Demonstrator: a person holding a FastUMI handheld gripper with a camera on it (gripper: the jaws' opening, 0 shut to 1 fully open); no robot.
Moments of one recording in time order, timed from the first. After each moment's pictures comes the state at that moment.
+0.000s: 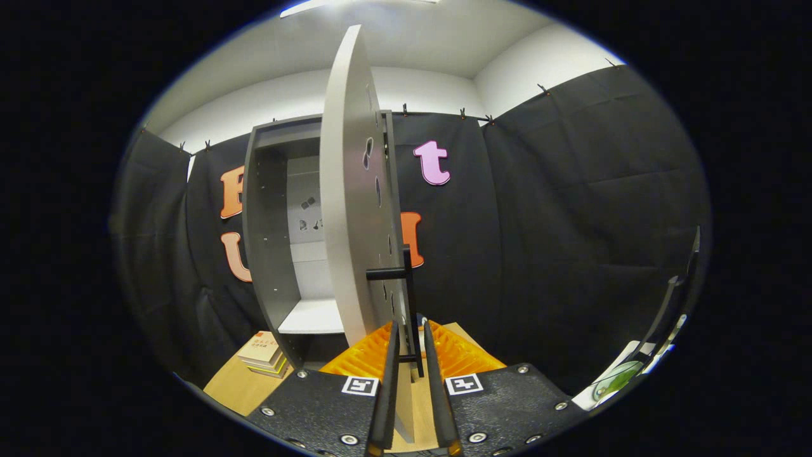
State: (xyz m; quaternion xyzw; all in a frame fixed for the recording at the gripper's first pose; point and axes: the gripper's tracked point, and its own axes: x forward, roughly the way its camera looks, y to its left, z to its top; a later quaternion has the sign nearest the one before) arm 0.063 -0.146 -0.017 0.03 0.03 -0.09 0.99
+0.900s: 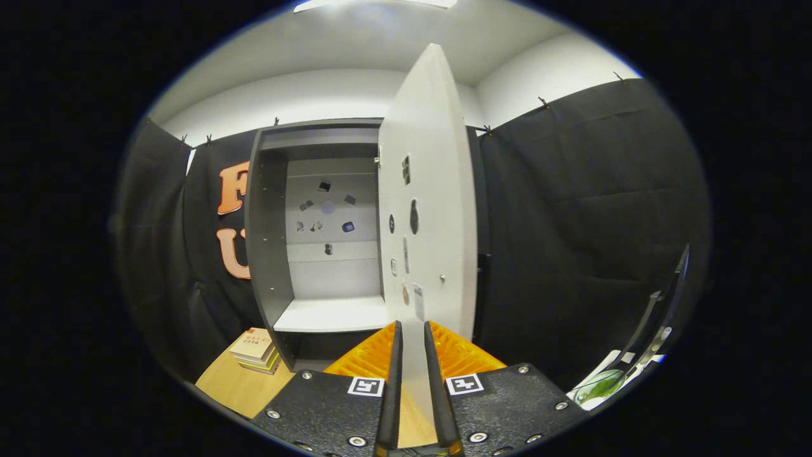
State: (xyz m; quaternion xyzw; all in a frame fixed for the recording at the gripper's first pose) arm 0.037 -0.125 -0.004 0.00 0.02 -0.10 0.99
